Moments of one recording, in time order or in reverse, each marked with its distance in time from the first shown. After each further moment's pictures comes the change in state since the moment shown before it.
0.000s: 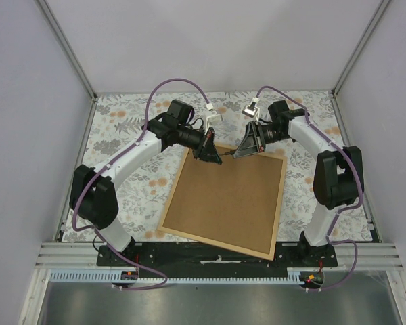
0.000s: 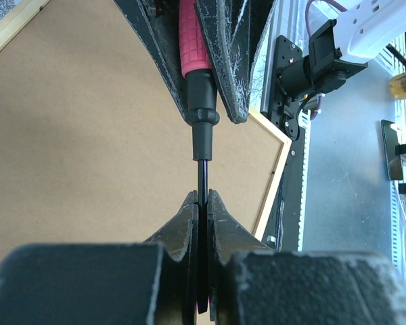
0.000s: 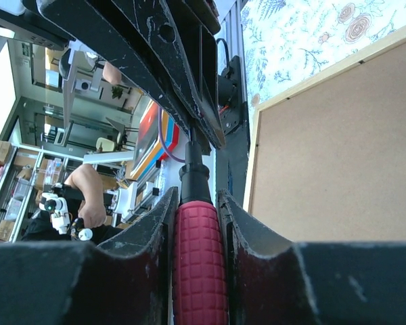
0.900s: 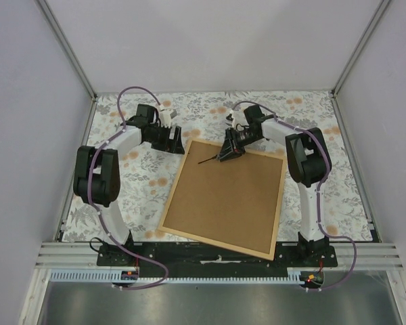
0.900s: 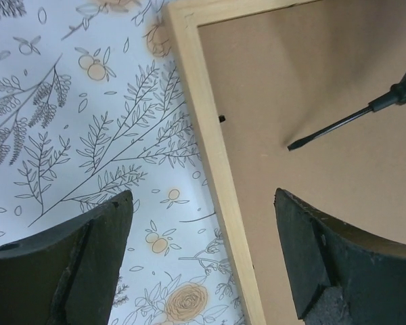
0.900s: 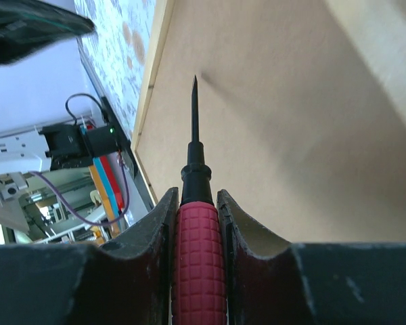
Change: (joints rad) left arm 0.380 0.163 -0.105 0.092 -0.426 -0.020; right arm 0.096 0.356 0.122 0.349 0.484 0.516
